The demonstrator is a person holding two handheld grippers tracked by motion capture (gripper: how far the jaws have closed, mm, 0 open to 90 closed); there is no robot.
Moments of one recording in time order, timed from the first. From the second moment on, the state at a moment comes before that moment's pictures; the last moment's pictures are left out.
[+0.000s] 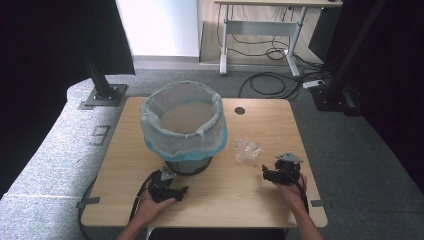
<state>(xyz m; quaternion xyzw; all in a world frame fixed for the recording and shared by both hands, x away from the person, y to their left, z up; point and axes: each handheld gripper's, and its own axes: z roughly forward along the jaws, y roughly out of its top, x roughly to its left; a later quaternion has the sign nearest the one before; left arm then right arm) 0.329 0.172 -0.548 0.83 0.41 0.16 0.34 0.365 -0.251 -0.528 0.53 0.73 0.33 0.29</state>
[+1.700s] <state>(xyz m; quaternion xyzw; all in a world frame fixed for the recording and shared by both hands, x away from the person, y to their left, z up) 0.328 0.170 -0.548 0.83 0.41 0.15 0.34 0.400 -0.208 -0.542 0.47 0.78 0.34 0.23</state>
